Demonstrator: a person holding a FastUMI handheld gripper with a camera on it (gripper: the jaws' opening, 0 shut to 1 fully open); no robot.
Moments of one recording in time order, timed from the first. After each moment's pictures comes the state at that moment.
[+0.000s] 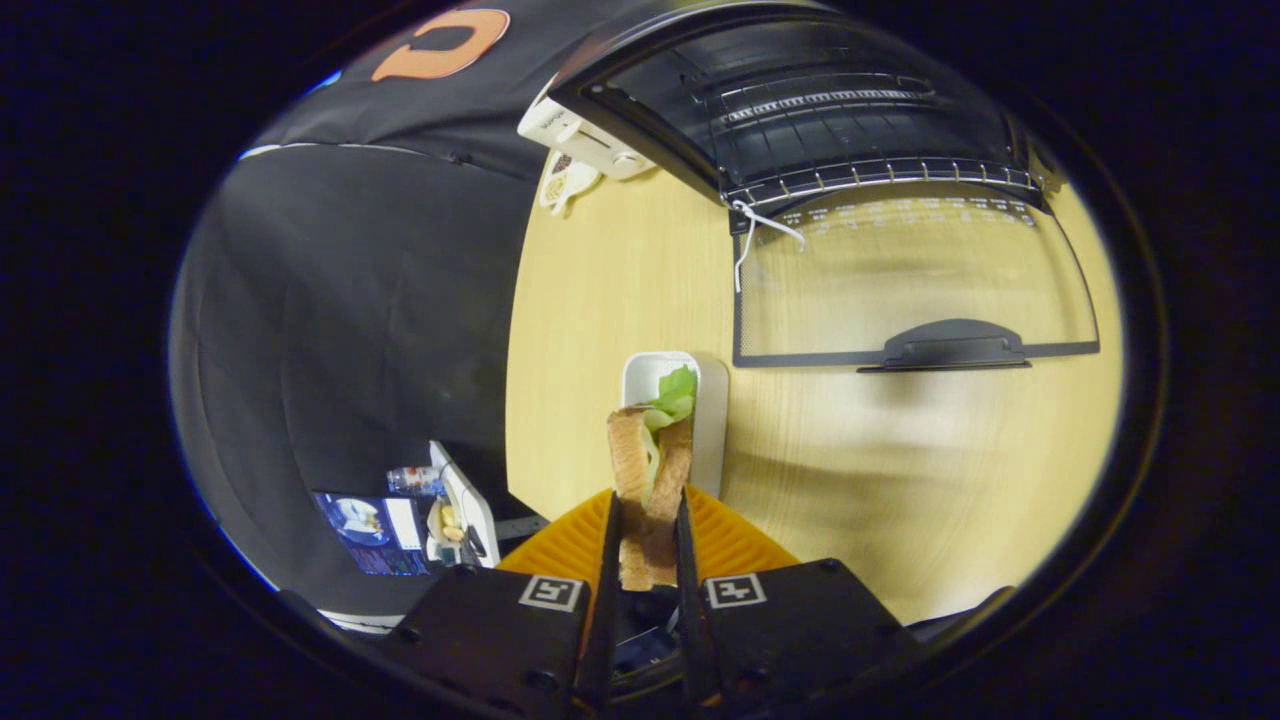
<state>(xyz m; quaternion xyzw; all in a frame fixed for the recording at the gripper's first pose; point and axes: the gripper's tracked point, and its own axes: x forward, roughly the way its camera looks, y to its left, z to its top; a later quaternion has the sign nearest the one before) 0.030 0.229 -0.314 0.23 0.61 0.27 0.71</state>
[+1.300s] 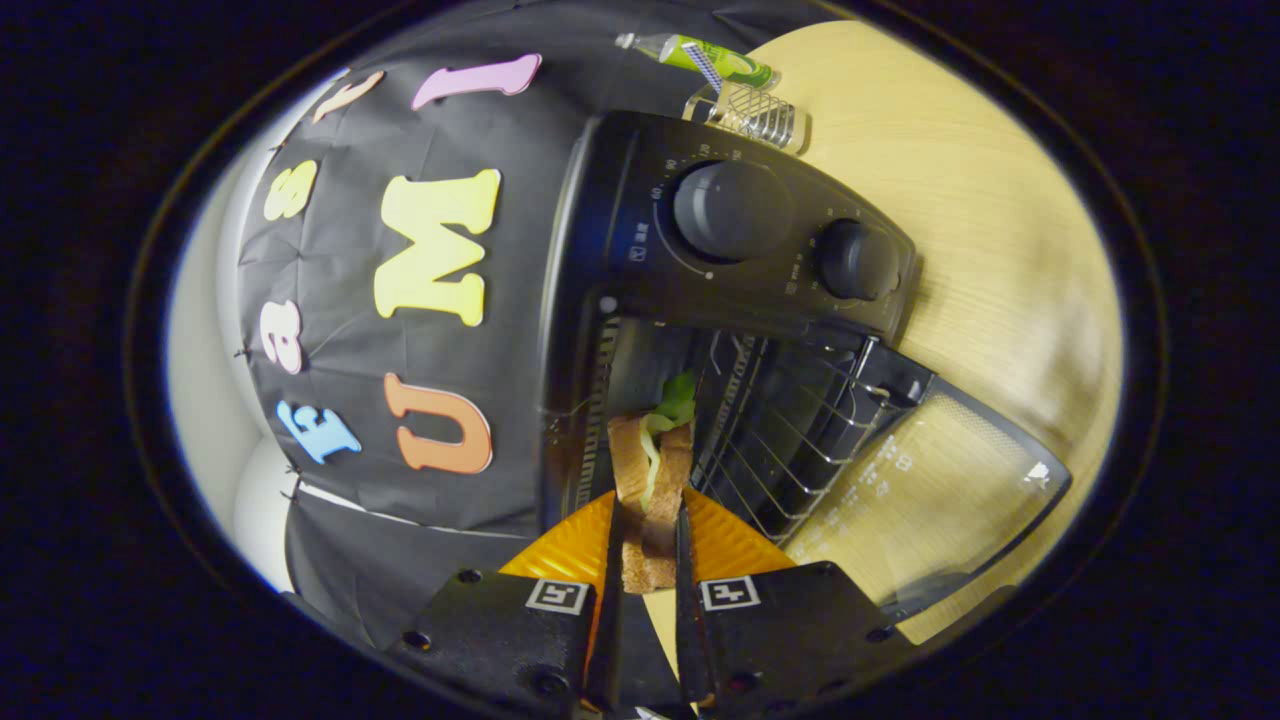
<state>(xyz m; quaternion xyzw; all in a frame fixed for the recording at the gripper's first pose) 0.253 0.071 -0.255 0.63 0.20 0.09 0.74</state>
